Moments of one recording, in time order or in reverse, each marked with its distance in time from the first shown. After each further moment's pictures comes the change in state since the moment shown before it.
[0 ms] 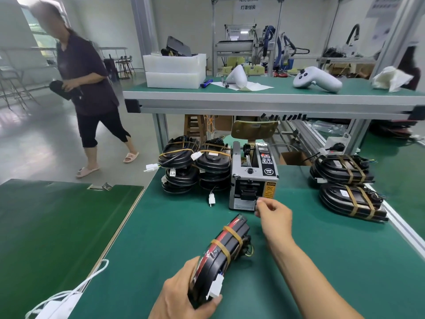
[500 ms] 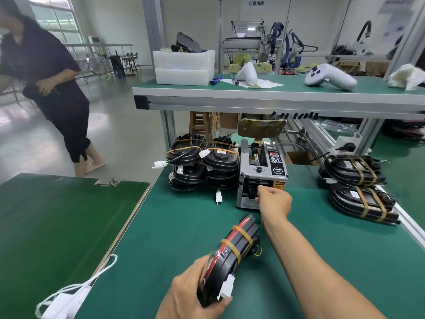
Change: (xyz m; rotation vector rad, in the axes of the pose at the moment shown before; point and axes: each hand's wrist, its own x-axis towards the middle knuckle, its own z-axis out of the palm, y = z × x) left_hand -0.011 0.038 -0.020 -0.092 -0.015 0.007; right_hand 0.029 -0.023 0.043 0.085 0.184 0.150
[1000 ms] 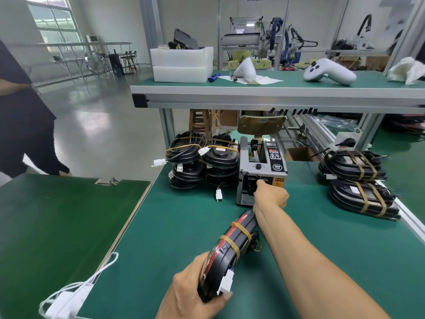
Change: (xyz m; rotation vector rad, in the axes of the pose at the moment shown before) left_hand 0.001 -0.023 0.003 0.101 -0.054 0.033; right_hand 0.013 -0.008 0.025 0.146 0.161 0.208
